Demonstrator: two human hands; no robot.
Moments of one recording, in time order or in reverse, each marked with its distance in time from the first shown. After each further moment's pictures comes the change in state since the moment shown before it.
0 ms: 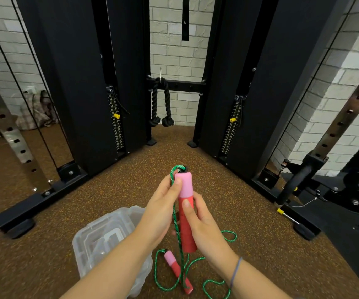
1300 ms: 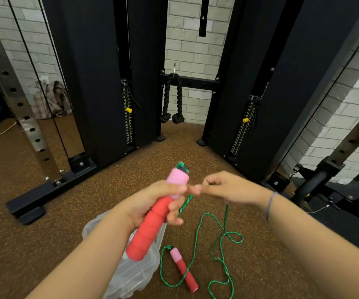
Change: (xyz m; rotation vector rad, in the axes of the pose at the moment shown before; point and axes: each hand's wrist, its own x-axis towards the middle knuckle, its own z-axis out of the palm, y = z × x) left_hand 0.006 0.041 -0.057 -0.126 -0.495 -0.359; right_hand 0.075 -0.060 -0.050 -0.700 -0.459 0.136
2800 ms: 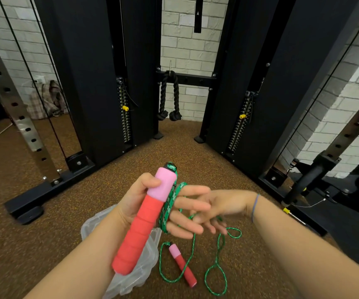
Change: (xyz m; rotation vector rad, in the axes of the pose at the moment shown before) left_hand 0.007 -0.019 -0.011 -0.332 -0.410 -0.089; right_hand -0.010 0.011 0.018 0.274 -0.583 0.055
